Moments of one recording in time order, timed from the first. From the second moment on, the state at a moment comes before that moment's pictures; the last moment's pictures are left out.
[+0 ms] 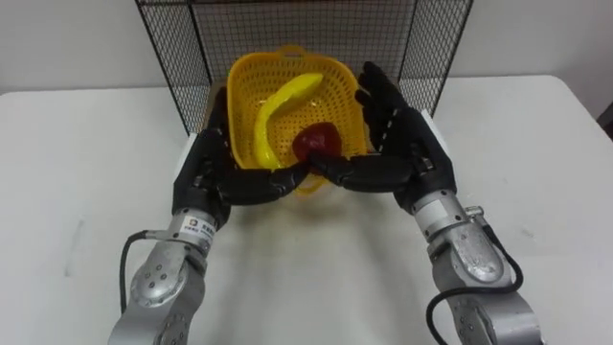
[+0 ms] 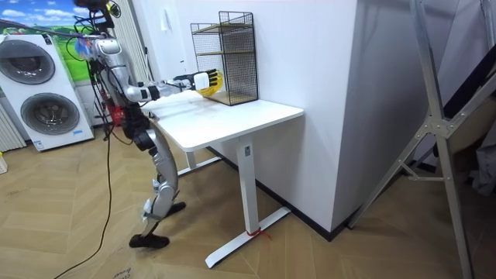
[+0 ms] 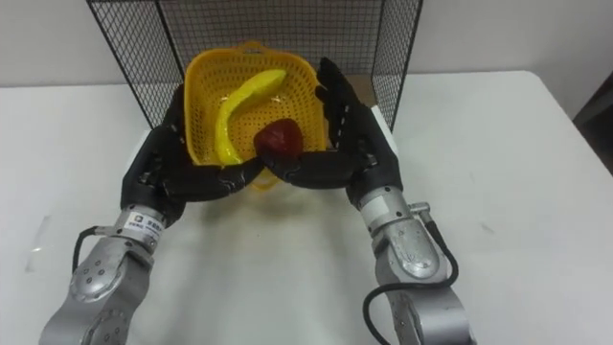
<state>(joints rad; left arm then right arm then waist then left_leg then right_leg) 0.00 0.12 -0.17 0.04 -0.34 -0.05 0.00 -0.04 -0.16 0.17 -0.01 0.28 -0.04 0.06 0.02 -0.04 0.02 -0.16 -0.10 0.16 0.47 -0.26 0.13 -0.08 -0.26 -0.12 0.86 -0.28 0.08</state>
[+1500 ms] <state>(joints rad) -0.42 0.12 -0.13 0.40 -0.31 0.12 0.09 -0.40 -0.17 0.13 0.27 0.37 0.07 -0.04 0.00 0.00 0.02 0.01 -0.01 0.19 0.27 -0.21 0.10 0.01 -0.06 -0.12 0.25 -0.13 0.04</state>
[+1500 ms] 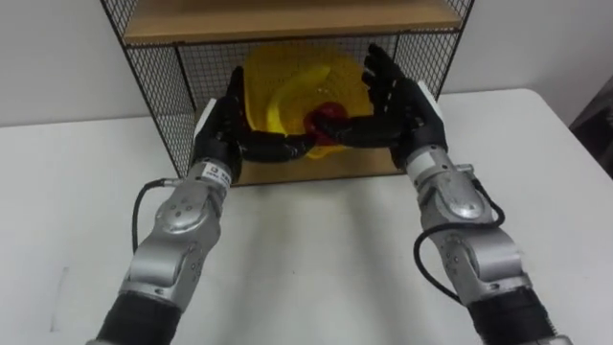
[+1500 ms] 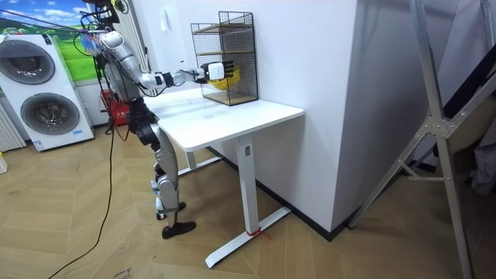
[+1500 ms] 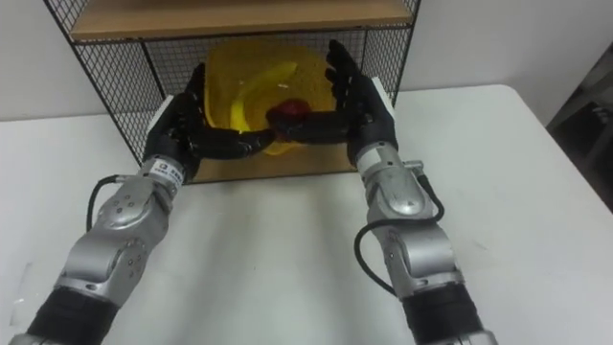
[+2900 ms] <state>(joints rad) -0.64 0.11 0.02 0.66 -0.32 0.33 0.13 -0.68 -0.13 0.08 0.69 0.44 0.24 -0.07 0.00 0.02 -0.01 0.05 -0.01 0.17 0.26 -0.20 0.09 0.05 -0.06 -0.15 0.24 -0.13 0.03</state>
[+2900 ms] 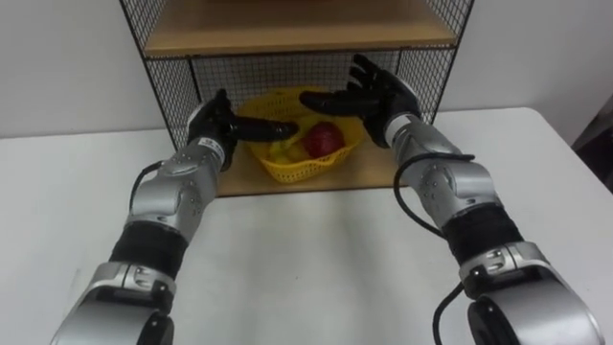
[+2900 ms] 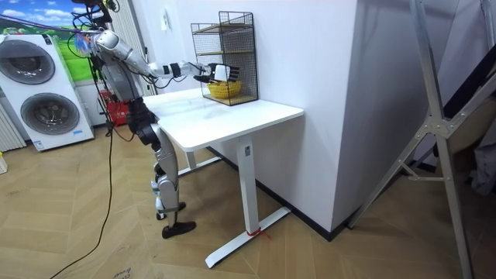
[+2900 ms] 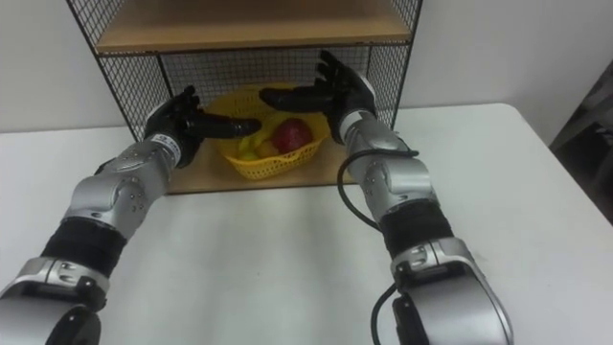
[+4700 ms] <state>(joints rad) 0.11 0.14 -0.10 -0.06 -0.22 0.12 0.00 0.08 -0.20 0.07 -0.15 0.21 0.10 0.06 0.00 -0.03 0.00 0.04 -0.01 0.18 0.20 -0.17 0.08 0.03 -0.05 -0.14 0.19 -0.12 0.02</state>
